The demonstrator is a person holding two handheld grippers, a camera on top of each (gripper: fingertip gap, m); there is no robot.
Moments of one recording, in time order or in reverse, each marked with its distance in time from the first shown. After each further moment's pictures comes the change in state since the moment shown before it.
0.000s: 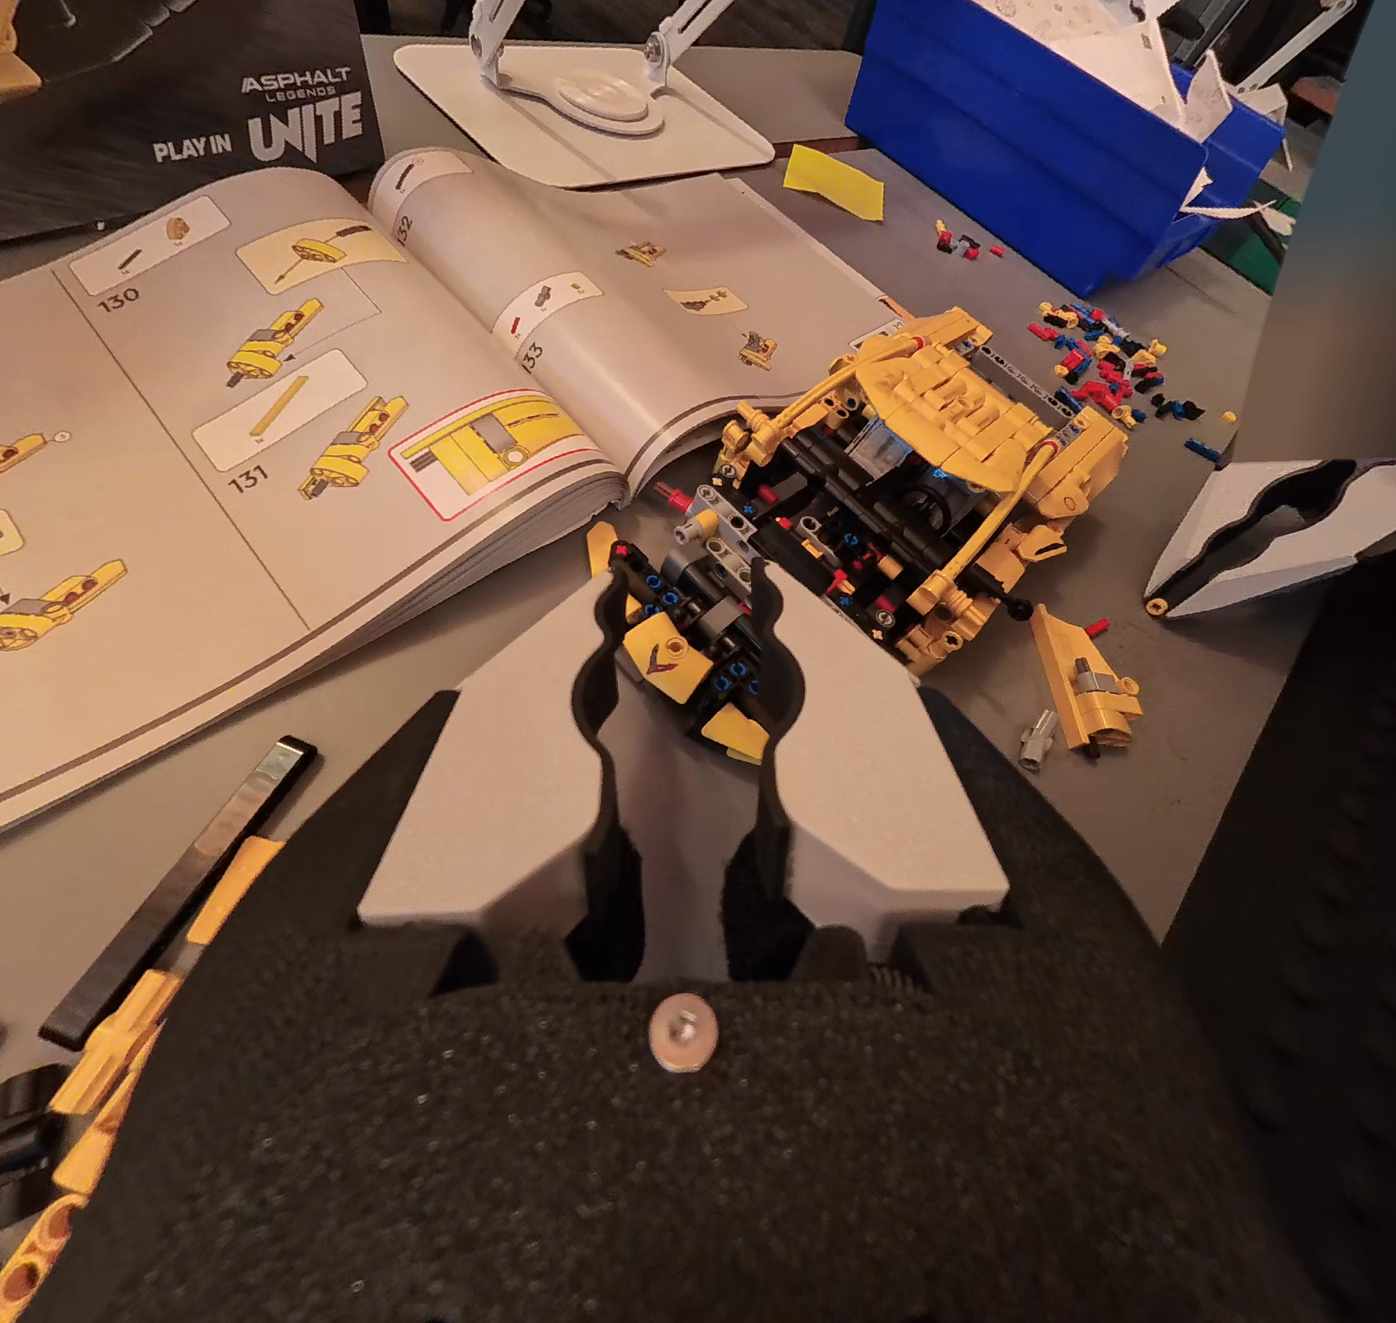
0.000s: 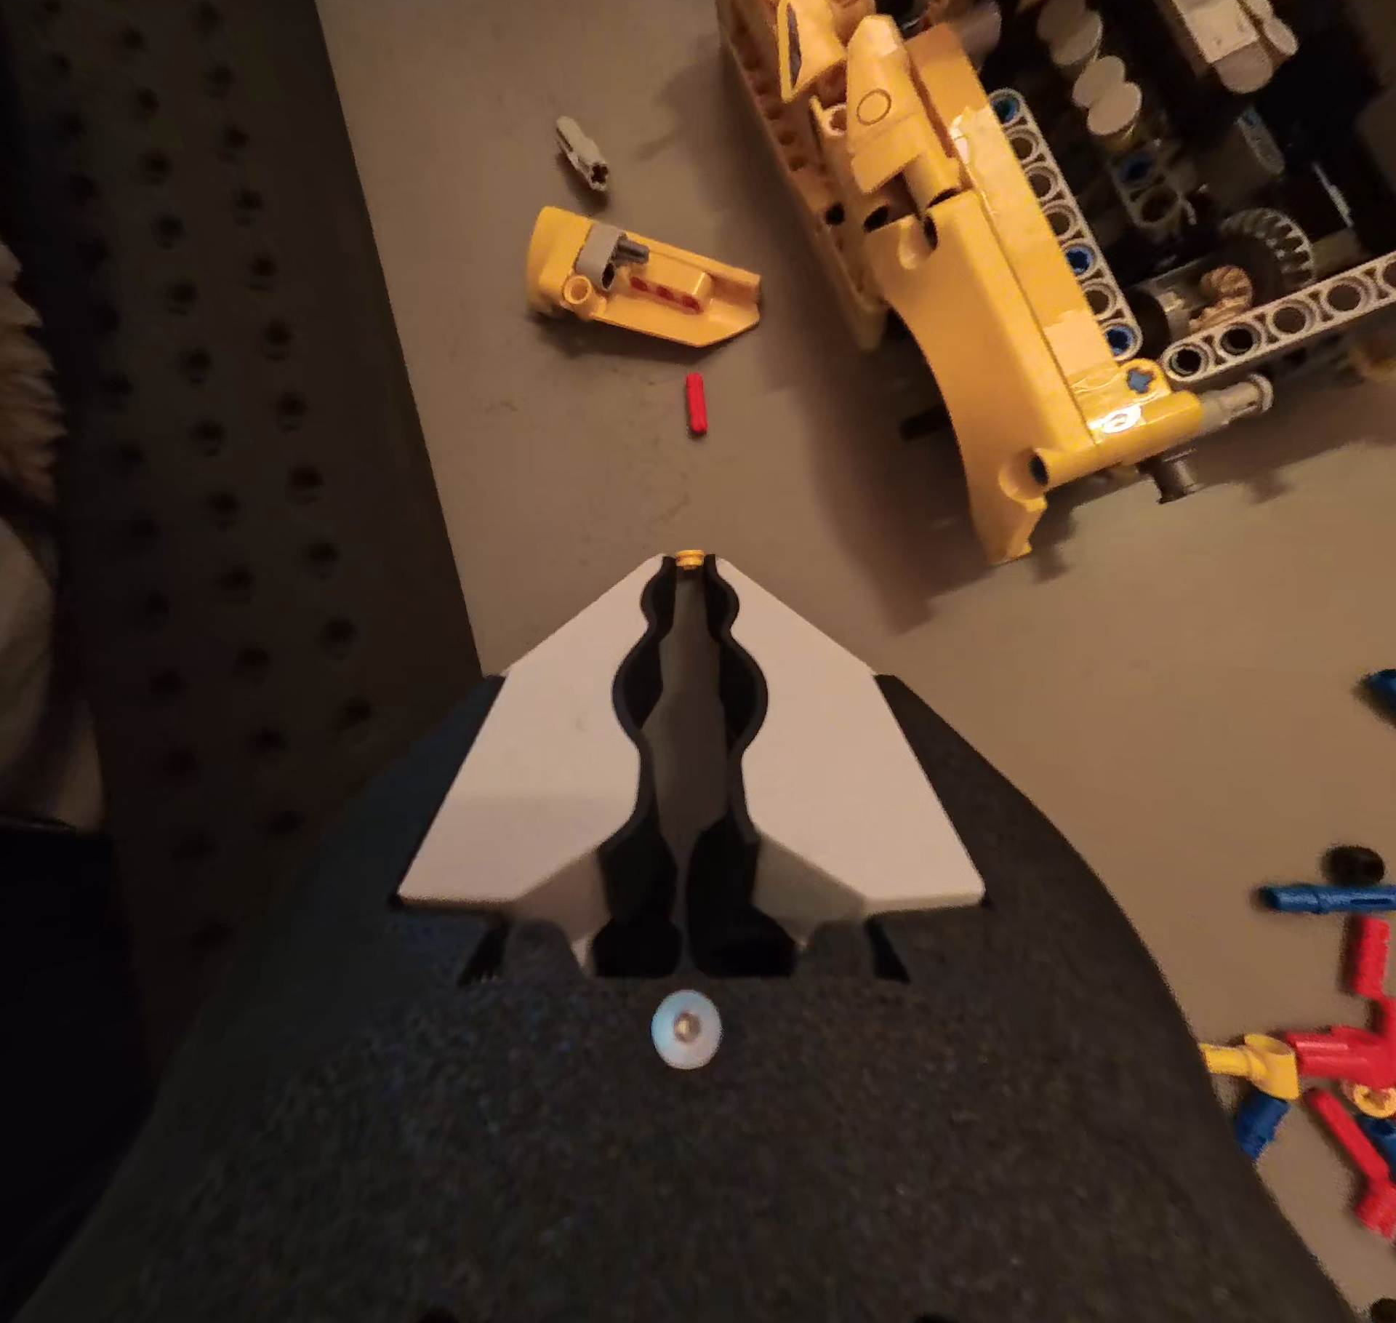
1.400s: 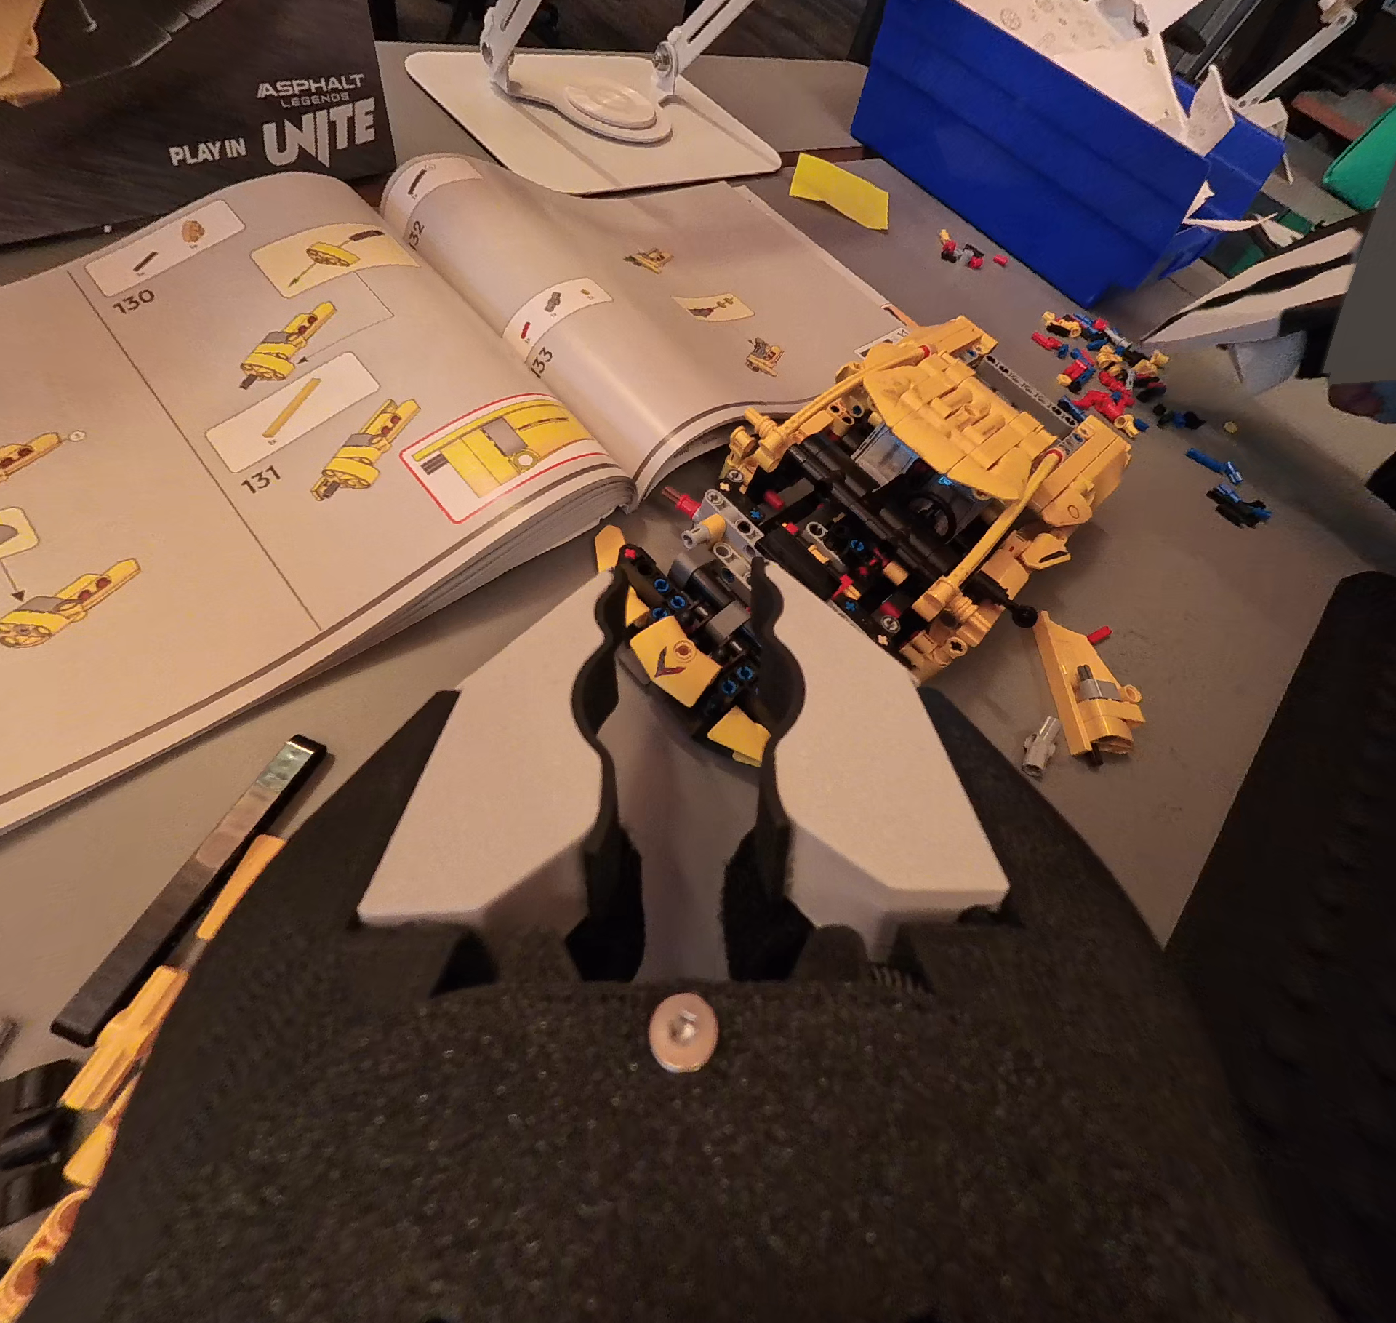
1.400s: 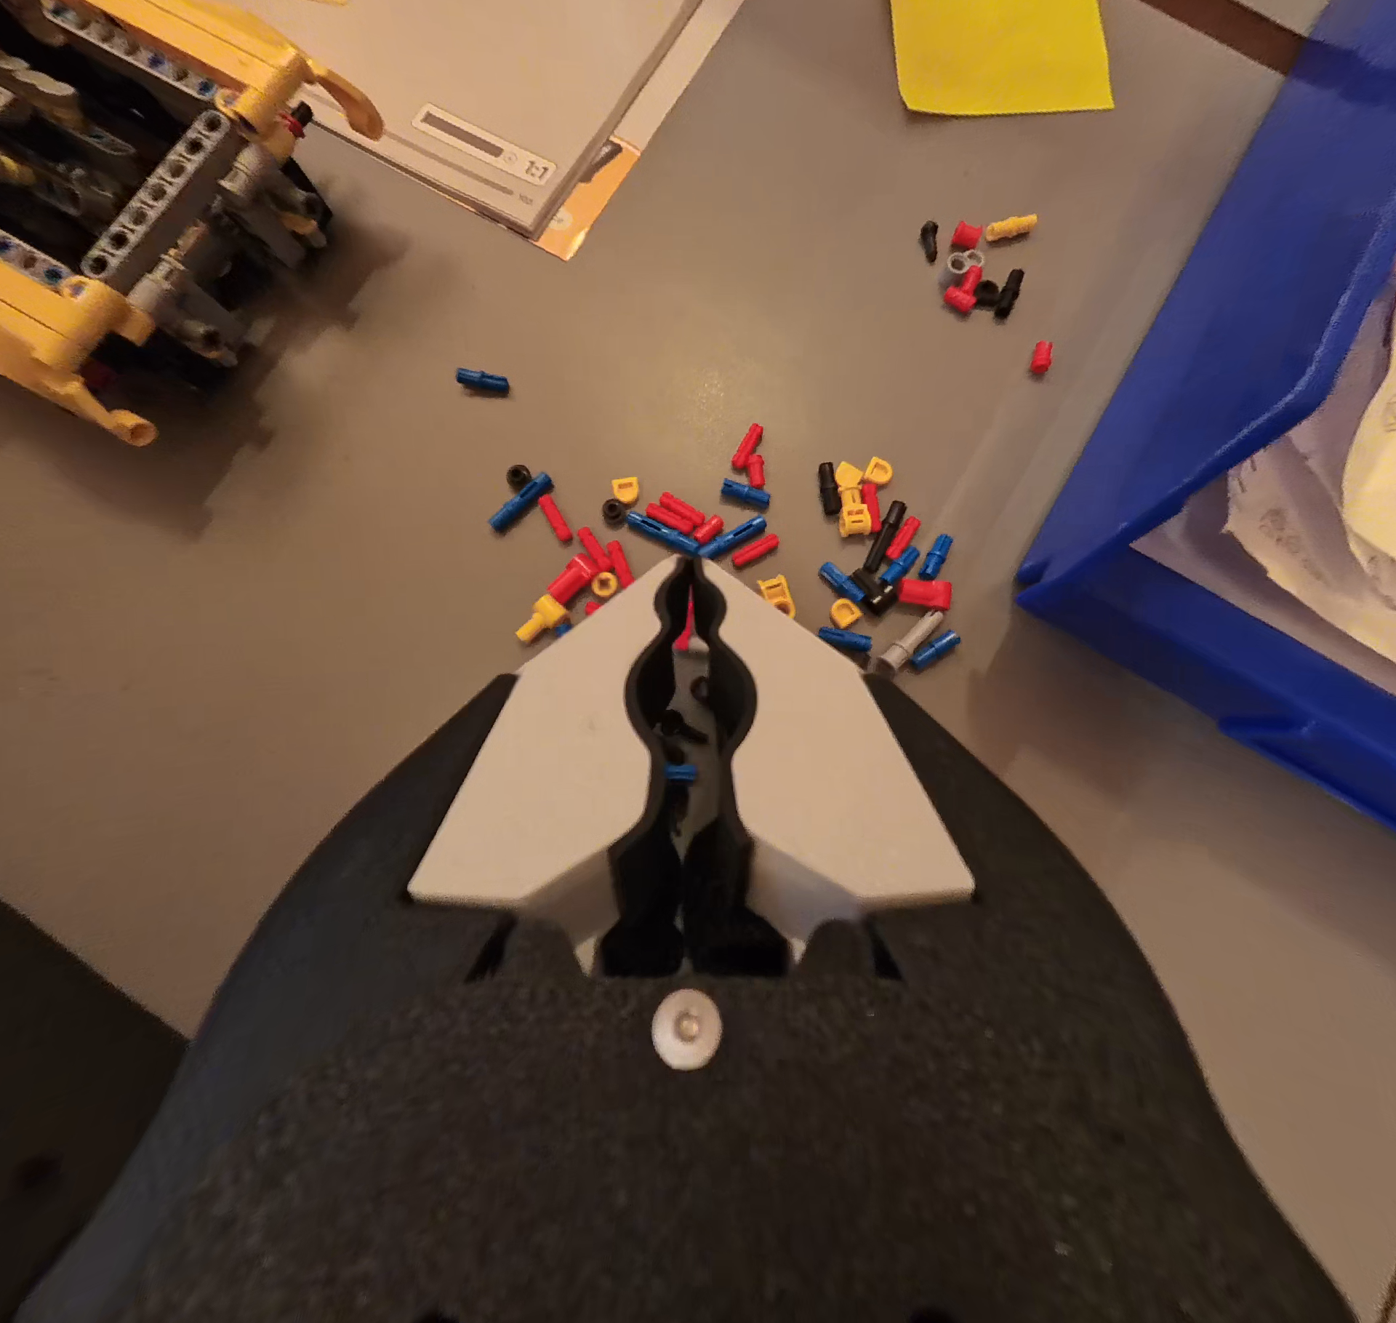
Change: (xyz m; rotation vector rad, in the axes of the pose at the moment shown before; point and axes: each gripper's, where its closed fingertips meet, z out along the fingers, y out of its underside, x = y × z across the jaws) left arm -0.002 -0.002 -0.001 0.007 -0.004 -0.009; right arm 0.153 0.068 -0.127 0.138 0.606 0.412
